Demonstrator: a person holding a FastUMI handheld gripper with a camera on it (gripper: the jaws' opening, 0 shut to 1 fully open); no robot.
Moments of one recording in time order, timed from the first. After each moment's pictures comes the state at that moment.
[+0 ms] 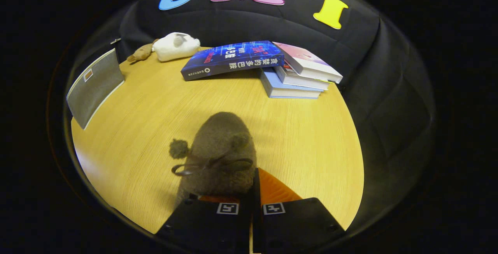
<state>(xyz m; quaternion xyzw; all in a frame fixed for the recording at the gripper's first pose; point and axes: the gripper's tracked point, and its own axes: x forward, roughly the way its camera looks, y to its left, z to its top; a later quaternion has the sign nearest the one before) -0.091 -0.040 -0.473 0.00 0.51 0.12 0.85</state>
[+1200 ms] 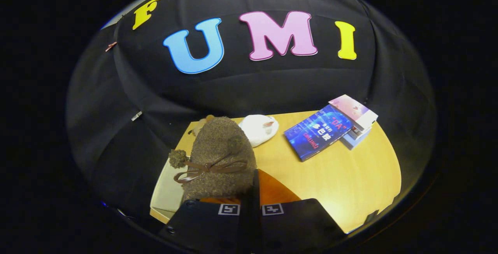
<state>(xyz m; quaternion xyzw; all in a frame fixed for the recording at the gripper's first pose) 0.023 0.295 -0.142 0.20 0.44 0.09 0.87</state>
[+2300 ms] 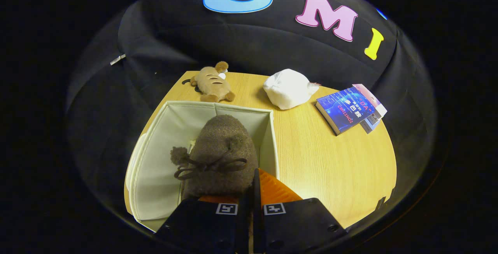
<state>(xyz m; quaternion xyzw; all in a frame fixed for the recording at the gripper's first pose) -0.019 0.468 -0.261 0.05 0.53 0.06 0.85</state>
